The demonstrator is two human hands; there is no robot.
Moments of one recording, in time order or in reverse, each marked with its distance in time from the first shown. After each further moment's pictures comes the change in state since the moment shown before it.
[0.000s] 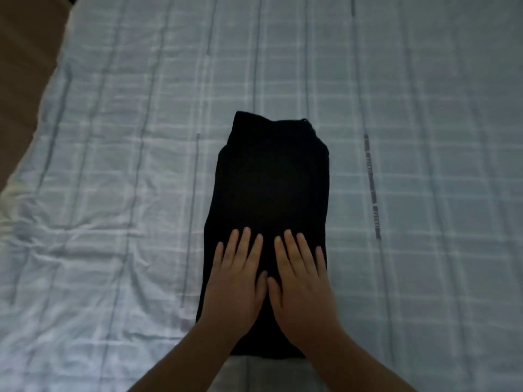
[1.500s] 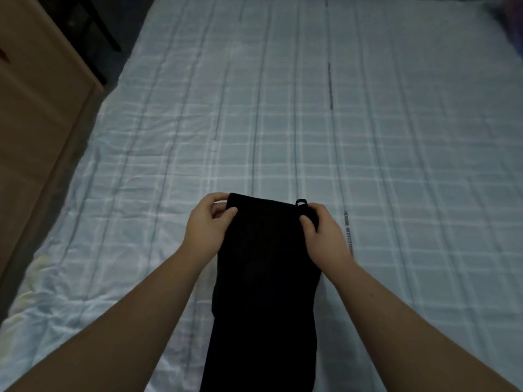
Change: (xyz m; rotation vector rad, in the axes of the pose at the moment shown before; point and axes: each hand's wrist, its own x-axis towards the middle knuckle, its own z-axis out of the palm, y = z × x) left_hand 0.186 -0.044 -0.188 -1.175 0.197 -0.417; right_hand 0.187 0.034 -0.173 0.708 0.112 0.367
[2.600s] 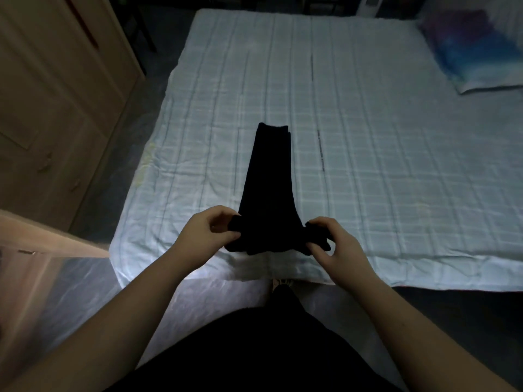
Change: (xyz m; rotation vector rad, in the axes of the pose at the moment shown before) left_hand -0.590 0.006 -0.193 0.109 -0.284 0.134; right_hand -0.611 -0.001 -0.092 -0.062 -0.090 -0.331
